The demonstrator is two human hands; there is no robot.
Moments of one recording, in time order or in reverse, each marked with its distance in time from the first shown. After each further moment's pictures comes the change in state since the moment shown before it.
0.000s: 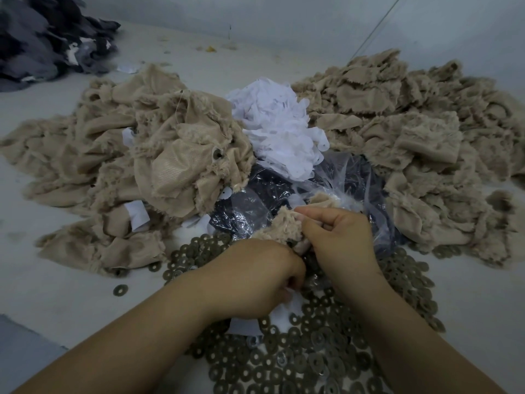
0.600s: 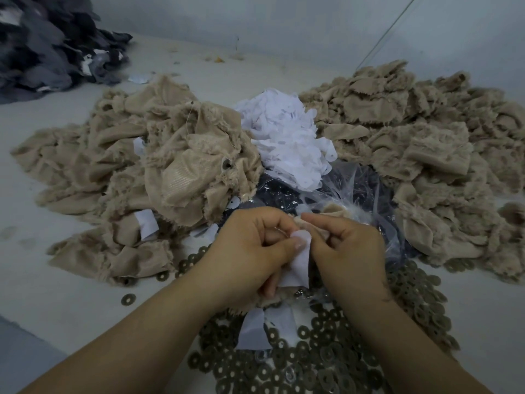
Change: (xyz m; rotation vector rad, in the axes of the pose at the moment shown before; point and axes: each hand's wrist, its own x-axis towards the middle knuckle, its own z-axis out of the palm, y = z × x) left_hand -0.007 0.000 -0.014 -1.063 0.518 -0.187; right_hand -0.008 -0.007 0.002 -0.202 0.051 -0.232
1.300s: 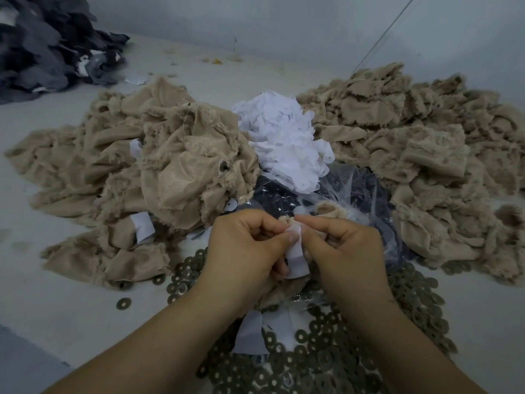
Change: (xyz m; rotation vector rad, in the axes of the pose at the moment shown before) left_hand 0.006 -0.012 0.018 -0.143 0.371 0.004; right_hand -0.003 -0.008 -0.003 0.235 -0.071 0.001
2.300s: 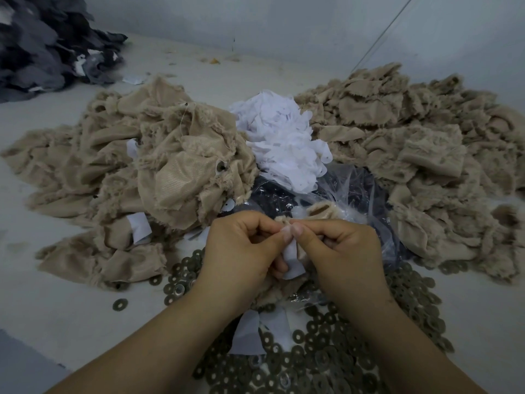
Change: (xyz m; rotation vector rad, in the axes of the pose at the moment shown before) left_hand 0.001 -0.006 -0.002 0.013 -0.033 0.046; right_hand 0.000 -0.009 -0.001 -0.041 -0.013 -0.040
